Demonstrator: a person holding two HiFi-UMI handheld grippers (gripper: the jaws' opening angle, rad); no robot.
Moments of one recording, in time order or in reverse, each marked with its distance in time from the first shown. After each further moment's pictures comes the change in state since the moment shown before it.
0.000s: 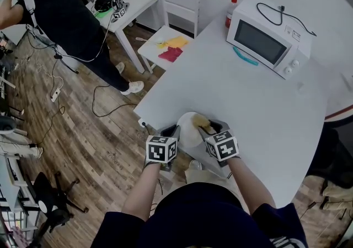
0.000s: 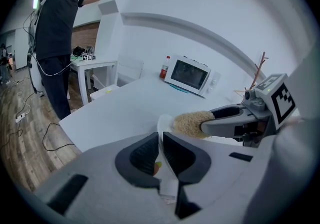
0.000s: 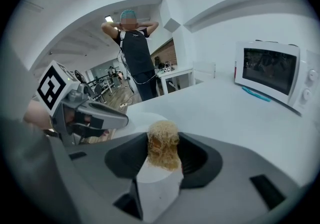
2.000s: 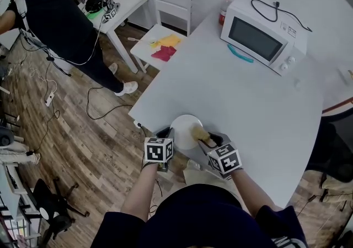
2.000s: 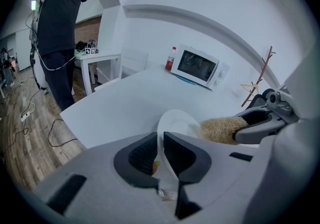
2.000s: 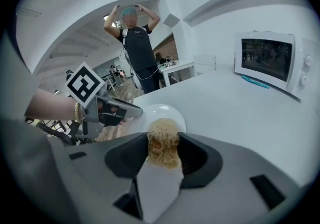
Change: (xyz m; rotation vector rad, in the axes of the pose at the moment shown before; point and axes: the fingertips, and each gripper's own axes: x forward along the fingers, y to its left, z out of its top) left arm 0.019 0.028 -0.024 -0.008 0.070 0.044; right arm -0.020 0.017 -0.043 0.035 0.048 0.039
